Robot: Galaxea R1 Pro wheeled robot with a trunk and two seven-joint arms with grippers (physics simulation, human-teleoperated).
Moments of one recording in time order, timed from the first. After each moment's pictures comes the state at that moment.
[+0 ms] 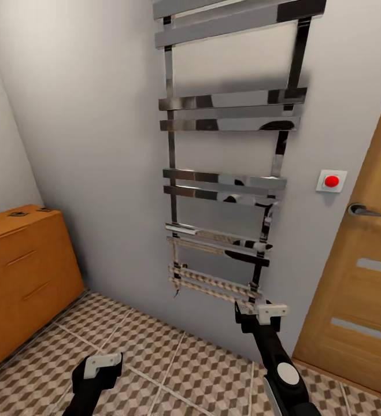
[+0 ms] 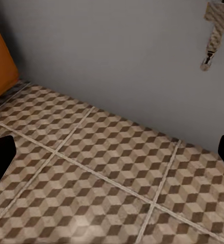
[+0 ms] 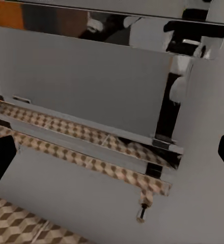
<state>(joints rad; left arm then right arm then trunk) 0.02 -0.04 0.05 -1.25 -0.04 0.04 0.09 -0.13 0.06 0.12 -1.42 0.09 0.10 -0.14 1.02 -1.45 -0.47</state>
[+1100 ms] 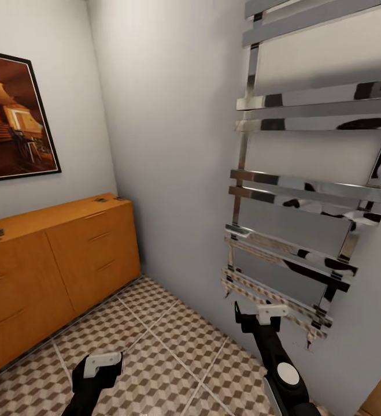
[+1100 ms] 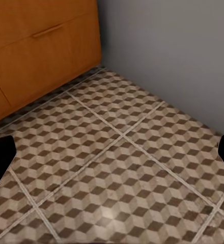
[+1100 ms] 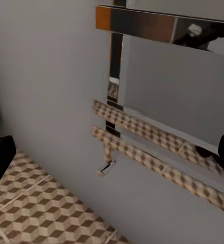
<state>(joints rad) 0.02 -0.04 0.05 -1.25 -0.04 0.04 0.09 -0.13 0.06 0.12 -1.42 0.09 0.10 -0.14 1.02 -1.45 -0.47</state>
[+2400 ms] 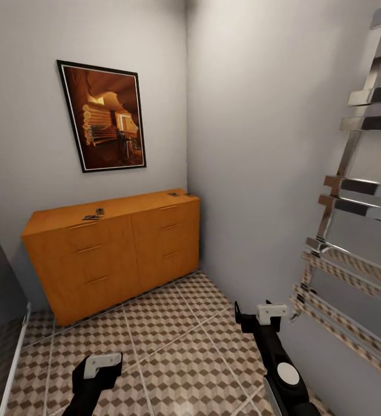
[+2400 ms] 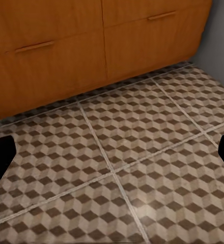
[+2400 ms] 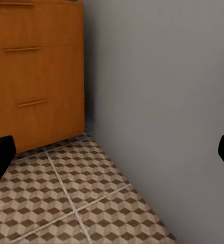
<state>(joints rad) 0.02 -0.04 0.05 -1.25 -0.04 0.04 0.09 -0.13 0.06 0.12 -1.42 0.09 0.10 -0.14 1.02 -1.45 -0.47</state>
